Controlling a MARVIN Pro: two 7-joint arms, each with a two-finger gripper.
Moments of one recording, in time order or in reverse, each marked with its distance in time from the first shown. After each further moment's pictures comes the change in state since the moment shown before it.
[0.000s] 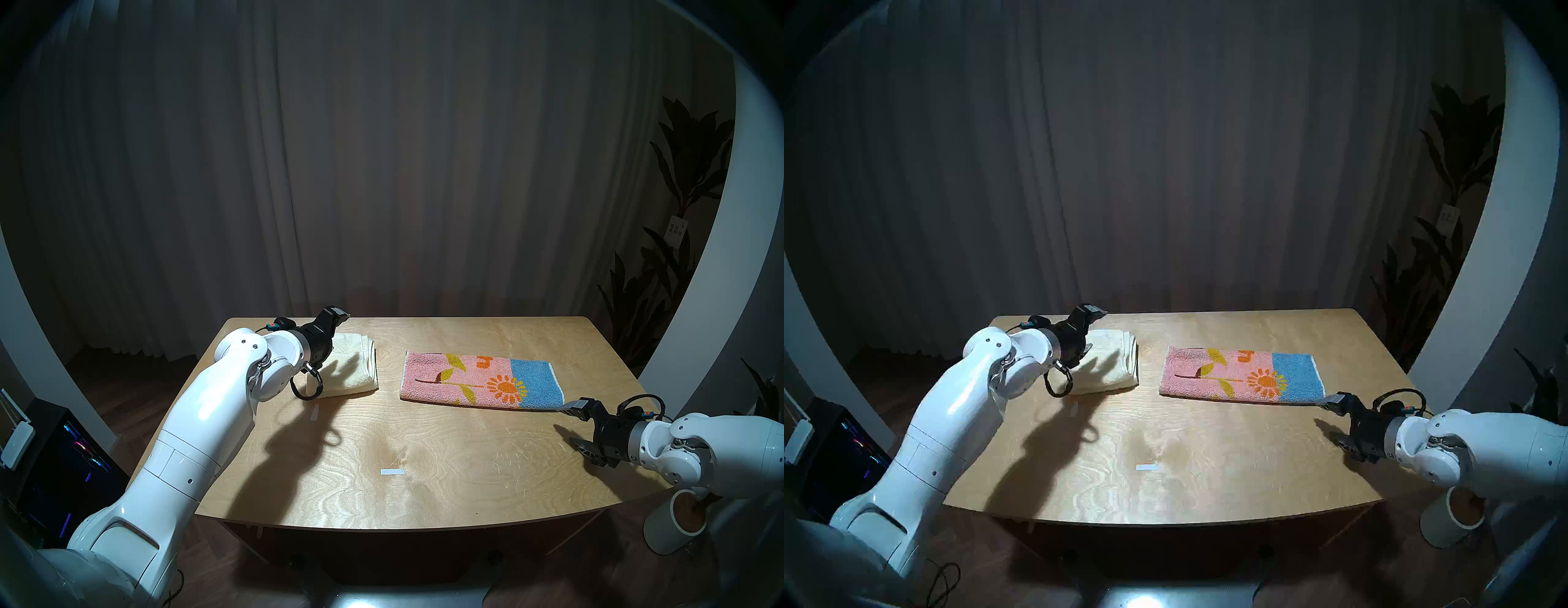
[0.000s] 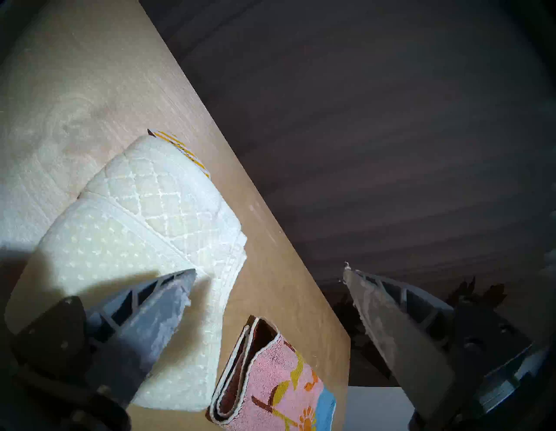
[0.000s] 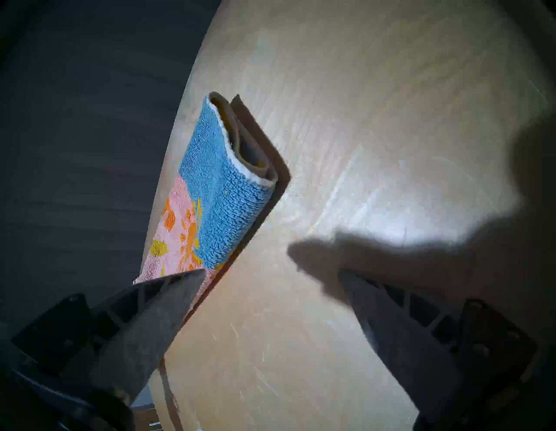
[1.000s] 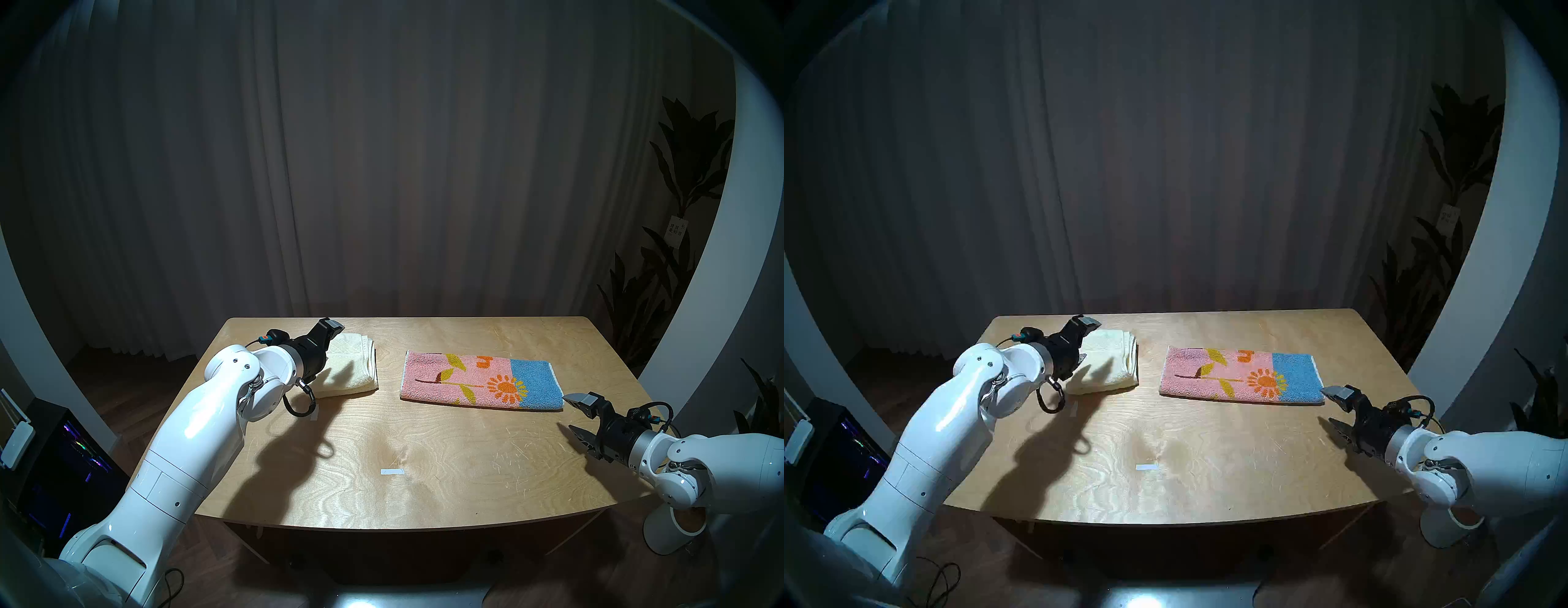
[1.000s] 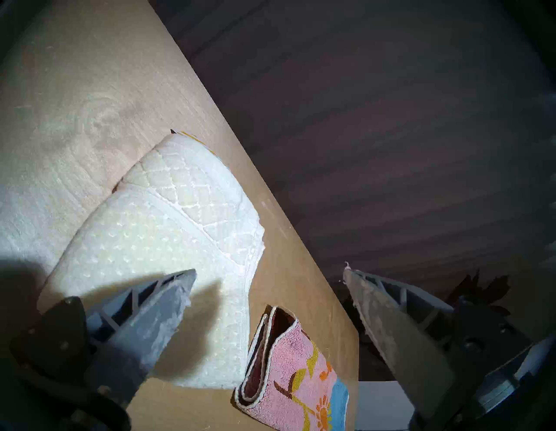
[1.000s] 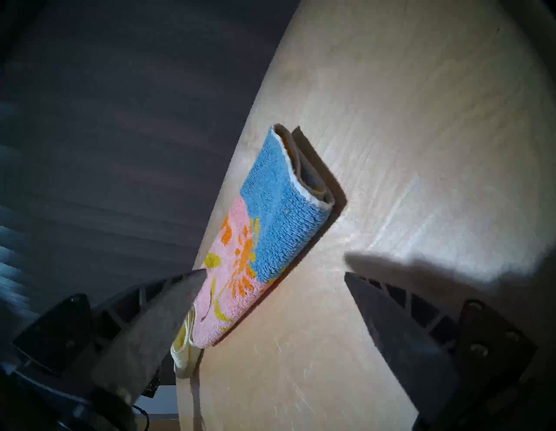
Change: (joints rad) left arm 0.098 0.047 -0.022 -0.081 0.024 -0.021 -0.037; right arm -0.065 0.003 -0.020 -0.011 -0.021 -0.191 0.303
